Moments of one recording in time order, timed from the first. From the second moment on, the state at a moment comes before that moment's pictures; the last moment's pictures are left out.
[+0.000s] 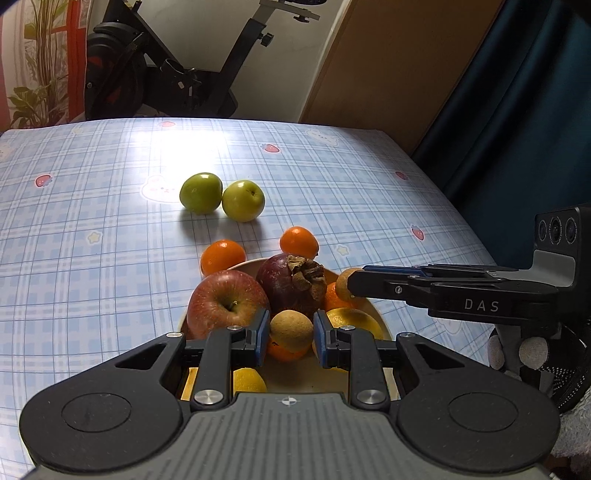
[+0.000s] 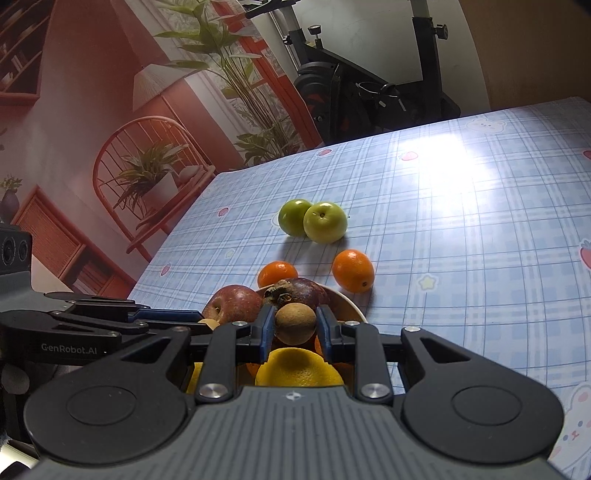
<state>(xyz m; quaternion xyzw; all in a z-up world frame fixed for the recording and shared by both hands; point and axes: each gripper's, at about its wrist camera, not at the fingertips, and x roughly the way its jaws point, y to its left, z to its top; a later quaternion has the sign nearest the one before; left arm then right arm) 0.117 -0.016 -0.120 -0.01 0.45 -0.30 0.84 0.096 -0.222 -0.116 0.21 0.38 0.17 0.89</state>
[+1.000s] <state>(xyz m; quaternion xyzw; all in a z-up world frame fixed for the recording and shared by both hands) 0.118 -0.007 -0.130 -0.02 0.46 -0.29 0.84 0.099 -0.205 -0.119 0.23 0.38 0.18 0.88</state>
